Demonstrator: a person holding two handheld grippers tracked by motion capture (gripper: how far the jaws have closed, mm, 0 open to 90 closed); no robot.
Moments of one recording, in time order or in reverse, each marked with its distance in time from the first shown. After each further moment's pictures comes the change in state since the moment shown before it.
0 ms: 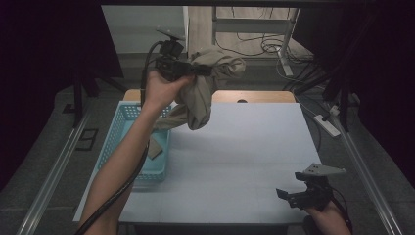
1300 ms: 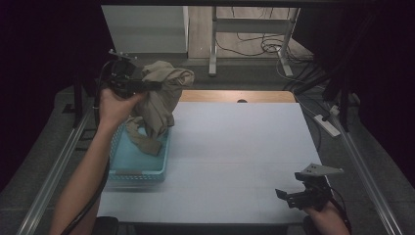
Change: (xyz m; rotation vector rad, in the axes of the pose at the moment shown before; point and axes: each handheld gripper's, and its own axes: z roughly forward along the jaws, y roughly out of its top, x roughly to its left) left arm 0.061 -0.076 -0.082 0.026 0.289 -0.056; right arm 0.002 0.001 0.003 0.020 -0.023 -0.016
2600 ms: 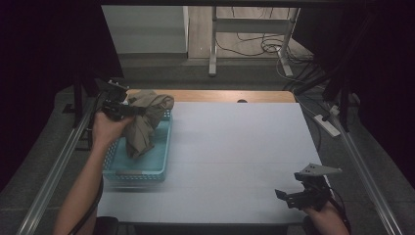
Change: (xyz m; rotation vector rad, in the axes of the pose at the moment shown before) left arm 0.066 -0.080 0.034 0.154 0.158 -0.100; right arm 0.001 0.001 0.002 0.015 -0.006 -0.008
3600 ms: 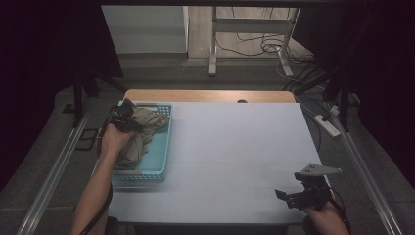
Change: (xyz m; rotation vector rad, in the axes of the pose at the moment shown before) left arm 0.035 -0.036 0.078 0.274 0.213 -0.119; right arm 0.000 0.000 0.000 -0.001 -0.001 0.000
